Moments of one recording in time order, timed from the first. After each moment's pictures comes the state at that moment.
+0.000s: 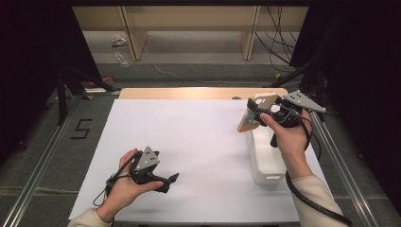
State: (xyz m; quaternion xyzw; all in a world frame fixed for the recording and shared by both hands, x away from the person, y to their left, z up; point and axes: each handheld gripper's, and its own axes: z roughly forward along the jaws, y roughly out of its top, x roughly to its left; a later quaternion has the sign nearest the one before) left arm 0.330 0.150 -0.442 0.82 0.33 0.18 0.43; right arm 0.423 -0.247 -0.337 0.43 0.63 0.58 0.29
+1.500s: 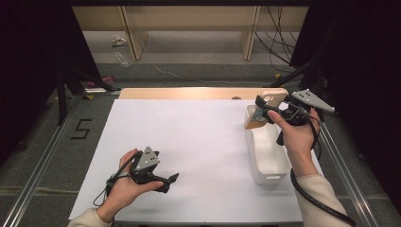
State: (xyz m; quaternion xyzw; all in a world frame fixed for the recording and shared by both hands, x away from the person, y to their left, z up) left arm 0.330 0.150 -0.443 0.82 0.33 0.18 0.43; right arm 0.425 -0.266 -0.334 0.45 0.61 0.58 0.31
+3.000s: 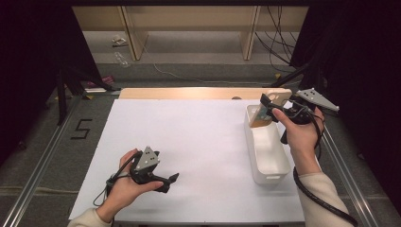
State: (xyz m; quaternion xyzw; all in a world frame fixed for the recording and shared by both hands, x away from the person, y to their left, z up) left arm 0.330 0.150 -0.442 0.82 0.33 0.18 0.44; right arm 0.429 -0.277 -0.333 0.46 0.60 0.57 0.32
